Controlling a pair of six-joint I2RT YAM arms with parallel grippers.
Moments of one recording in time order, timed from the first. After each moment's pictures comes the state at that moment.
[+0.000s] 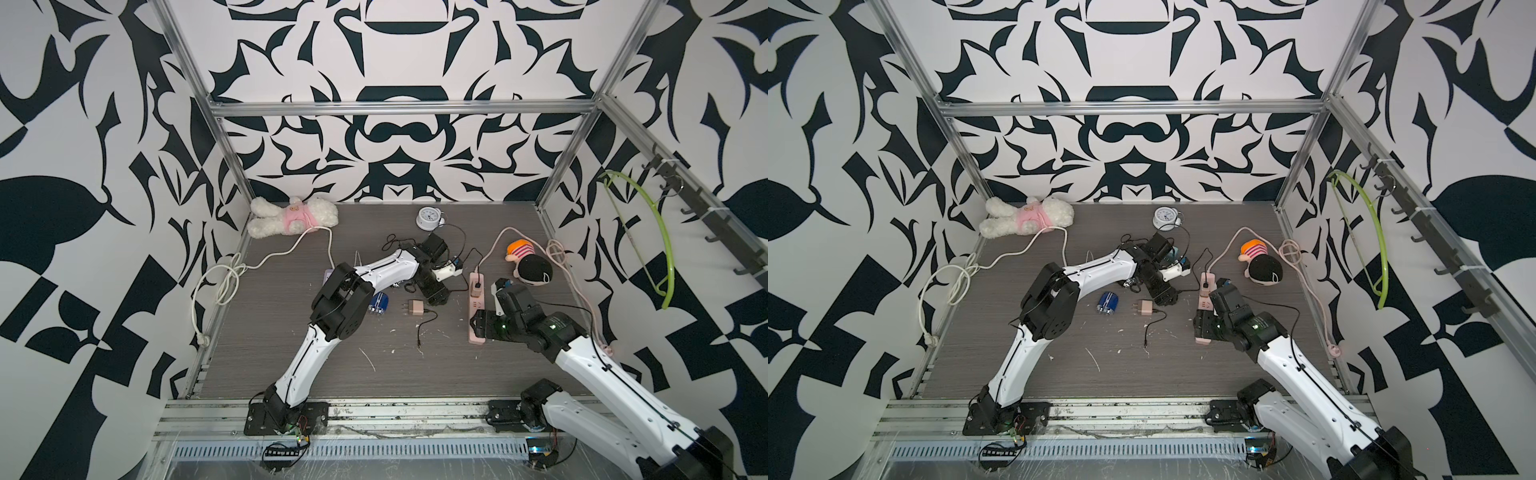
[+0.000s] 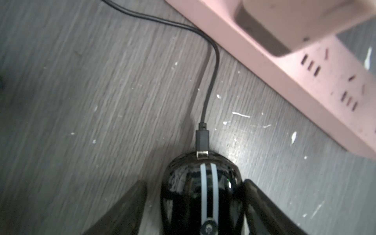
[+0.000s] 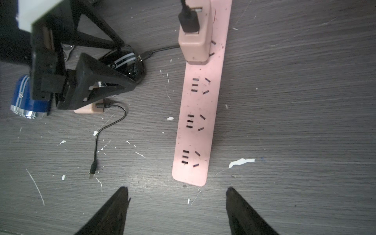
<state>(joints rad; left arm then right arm) -0.84 2.33 1.87 -0.73 0.31 0.31 0.46 0.85 0.65 -0.82 0.01 0.56</state>
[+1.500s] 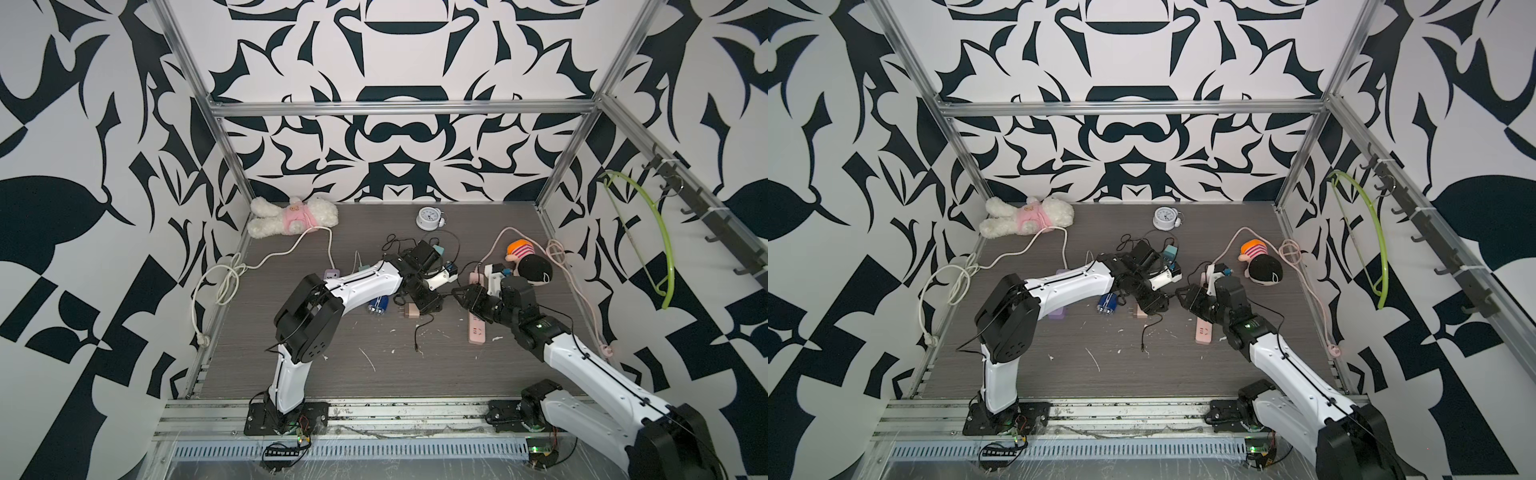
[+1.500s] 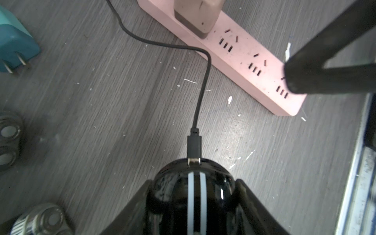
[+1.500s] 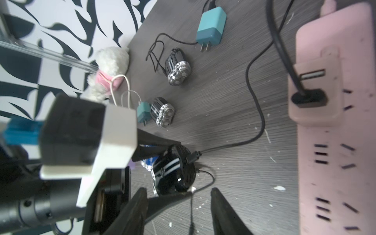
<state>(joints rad) -0.88 1.97 1.50 -0.60 0.31 0.22 0.35 0.96 0.47 -0.08 -0.34 0.92</state>
